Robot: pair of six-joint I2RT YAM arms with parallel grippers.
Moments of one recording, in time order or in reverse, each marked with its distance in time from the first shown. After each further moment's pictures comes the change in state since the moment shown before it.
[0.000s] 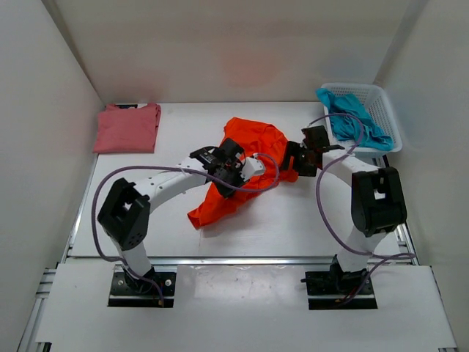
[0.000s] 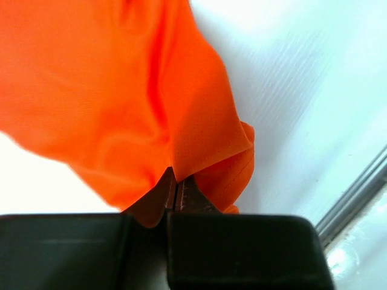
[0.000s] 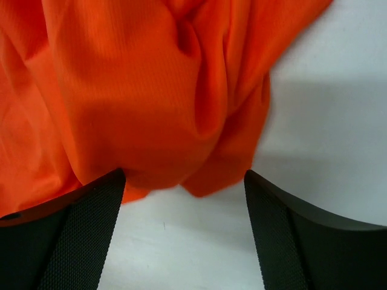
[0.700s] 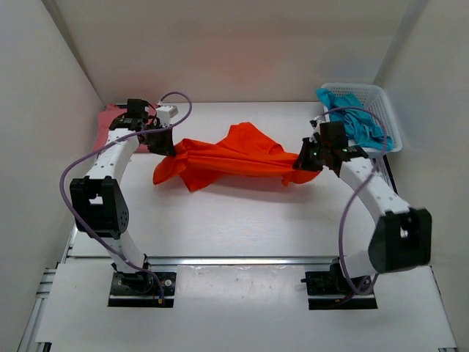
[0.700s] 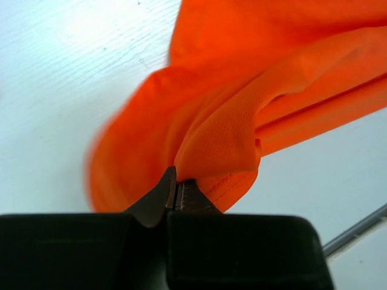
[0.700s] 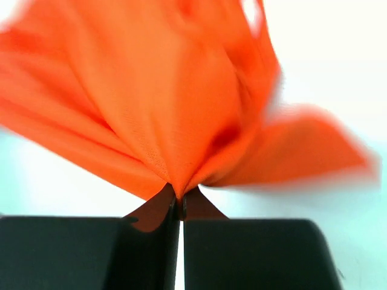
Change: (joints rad) left arm 0.734 -0.032 0.158 -0.065 0.290 -0.124; right arm -0.008 -0.245 0.023 -0.195 -0.081 -0.052
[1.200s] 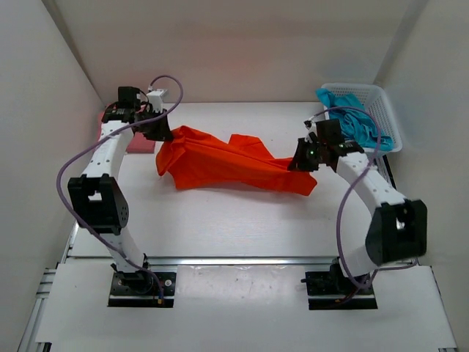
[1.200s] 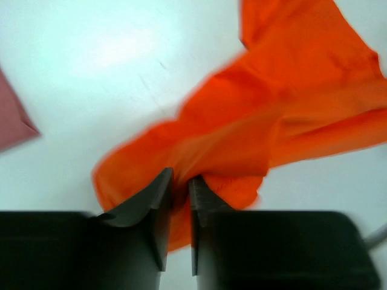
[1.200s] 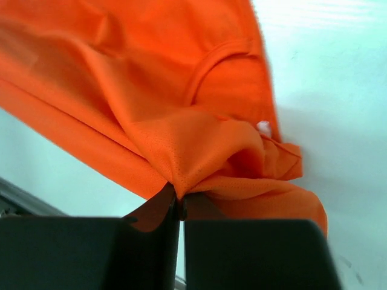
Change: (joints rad) left arm 0.055 0.020 0.126 0.004 0.048 -0.072; right arm 0.019 -0.035 0.029 -0.055 -0.089 -0.006
